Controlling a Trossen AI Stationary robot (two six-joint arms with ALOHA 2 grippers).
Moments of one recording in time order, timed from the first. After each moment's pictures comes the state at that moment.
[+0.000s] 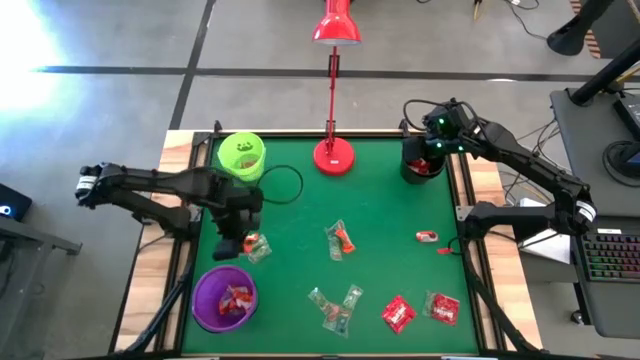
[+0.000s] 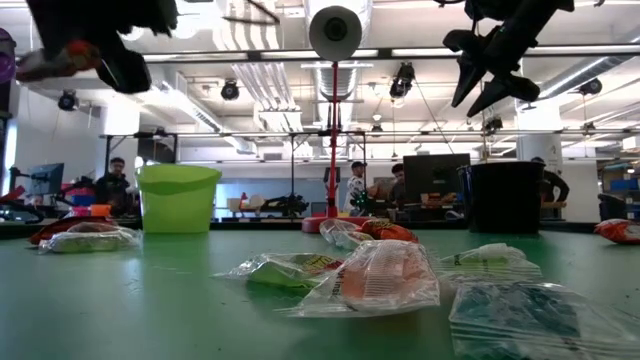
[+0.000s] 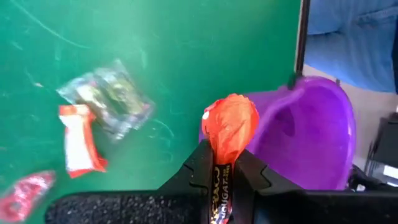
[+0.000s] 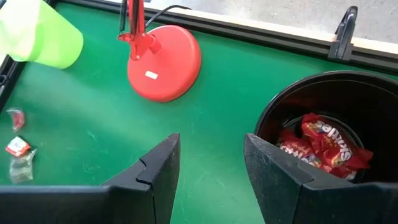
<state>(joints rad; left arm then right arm) -0.05 1.20 1.04 -1.16 0.47 -0.19 -0.74 1.06 1.06 -0.84 -0.10 0.51</state>
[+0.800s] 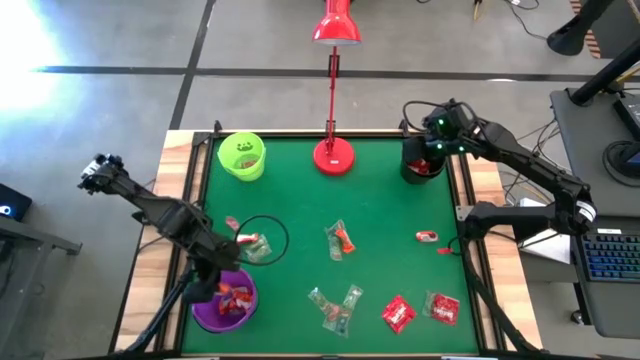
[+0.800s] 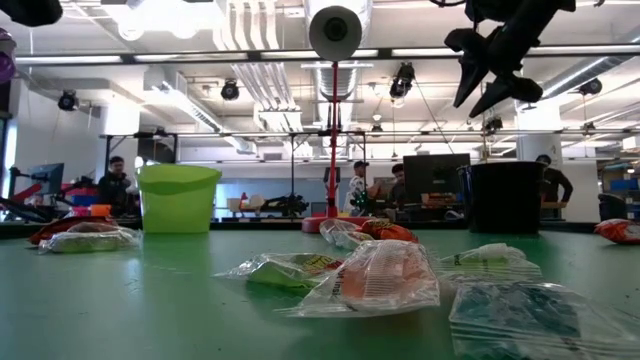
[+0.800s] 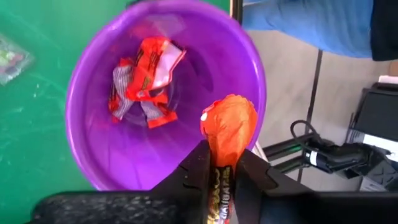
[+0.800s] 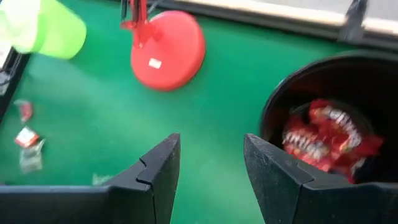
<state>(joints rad) -0.54 1.19 1.15 -1.11 0.43 -0.65 -0.73 1.06 1.06 -0.87 -0.14 0.53</state>
